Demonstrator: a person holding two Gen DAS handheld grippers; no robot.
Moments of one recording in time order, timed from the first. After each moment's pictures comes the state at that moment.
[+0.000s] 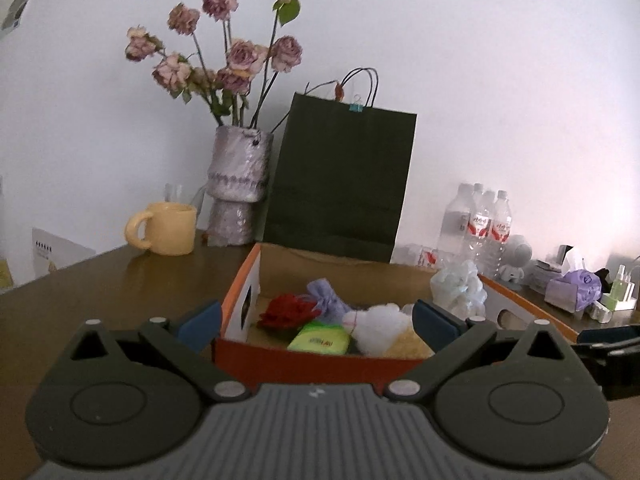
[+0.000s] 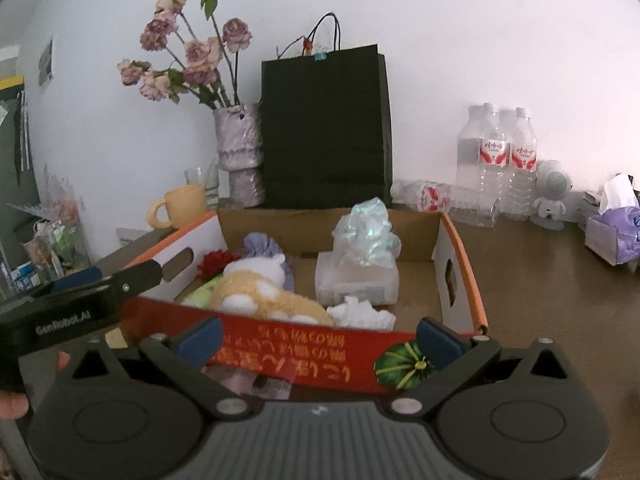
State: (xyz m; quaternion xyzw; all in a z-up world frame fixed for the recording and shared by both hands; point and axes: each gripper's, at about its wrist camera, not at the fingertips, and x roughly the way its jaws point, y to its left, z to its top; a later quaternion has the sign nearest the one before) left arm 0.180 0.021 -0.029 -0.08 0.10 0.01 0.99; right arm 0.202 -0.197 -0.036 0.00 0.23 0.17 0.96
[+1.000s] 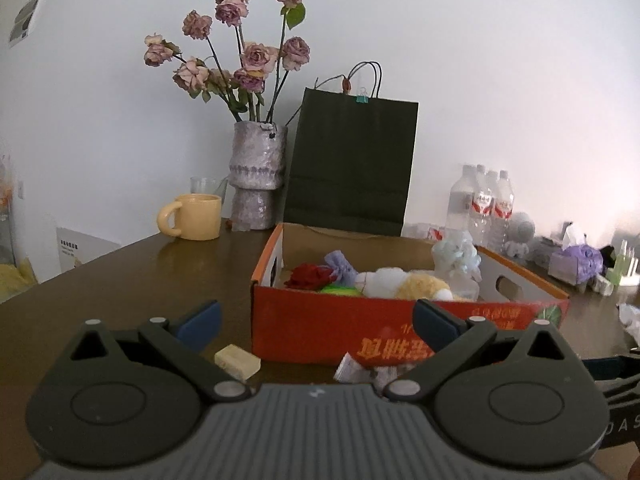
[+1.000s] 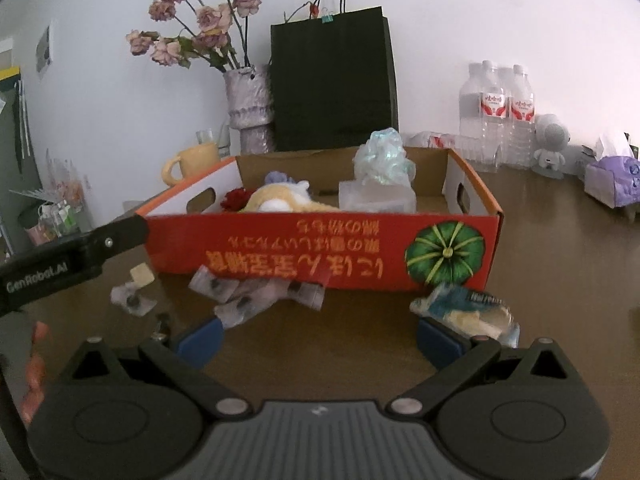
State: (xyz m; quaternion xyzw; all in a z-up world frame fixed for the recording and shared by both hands) left arm 0.120 0.017 -0.035 -0.05 0.12 0.03 0.99; right arm 0.149 -0.186 -0.071 0.01 0.28 0.17 0.95
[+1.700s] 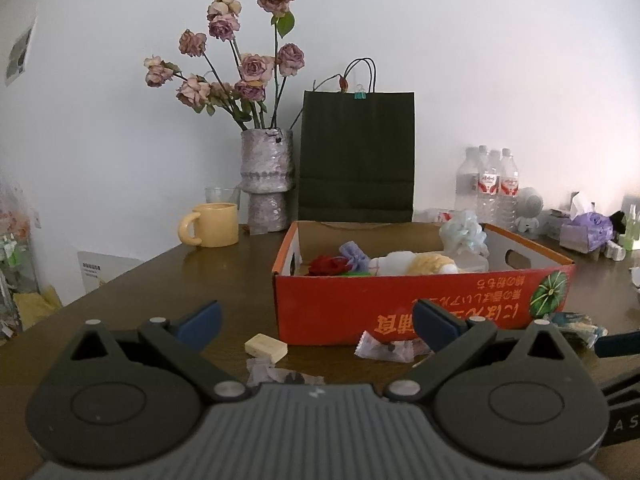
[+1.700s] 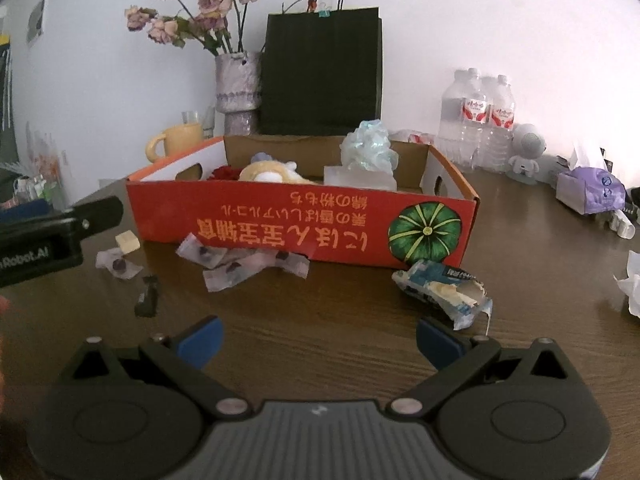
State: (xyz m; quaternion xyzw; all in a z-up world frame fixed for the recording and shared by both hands) left arm 0.096 0.008 -0.035 0.00 0.12 0.05 0.99; right arm 0.124 -0.176 -0.077 -0.04 0.28 0.13 0.95
